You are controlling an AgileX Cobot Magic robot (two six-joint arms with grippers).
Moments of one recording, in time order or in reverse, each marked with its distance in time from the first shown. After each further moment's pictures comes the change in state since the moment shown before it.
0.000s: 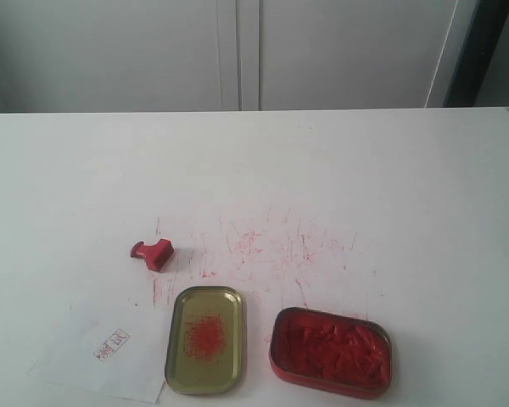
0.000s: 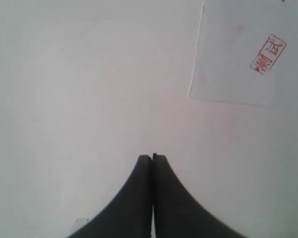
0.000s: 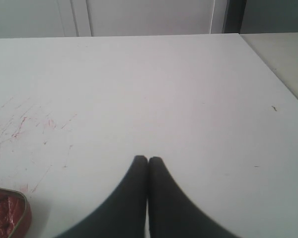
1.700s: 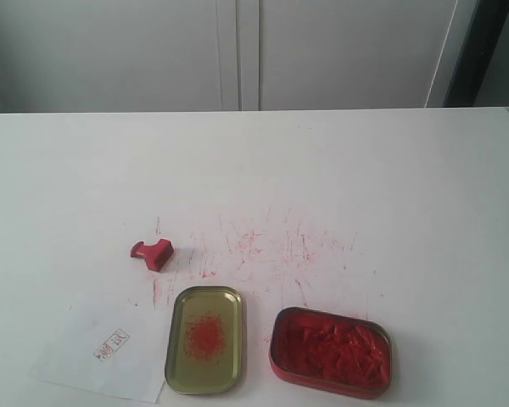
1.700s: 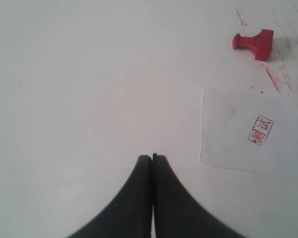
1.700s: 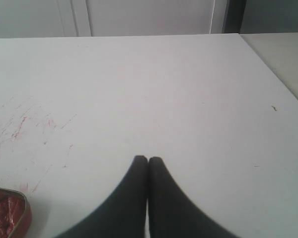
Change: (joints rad) left arm 0.069 -0.619 0.289 -0.027 -0.240 0.067; right arm 0.000 0.000 0.000 0.000 0.000 0.000
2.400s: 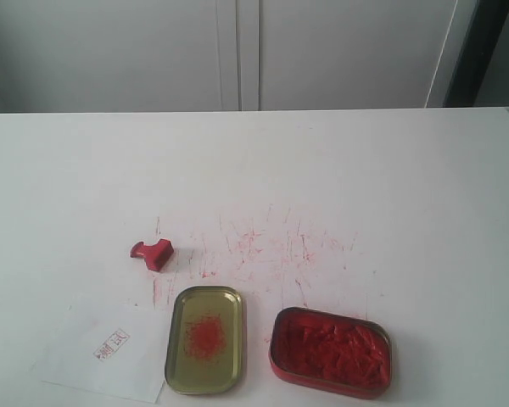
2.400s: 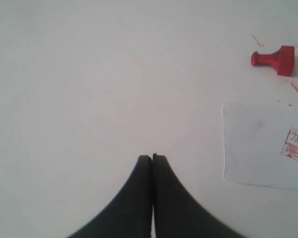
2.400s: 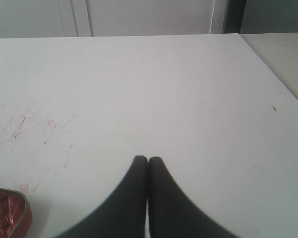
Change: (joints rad) left arm 0.000 -0.336 0.365 0.014 -0.253 0.000; right arm 0.000 0.000 0.000 0.000 0.000 0.000
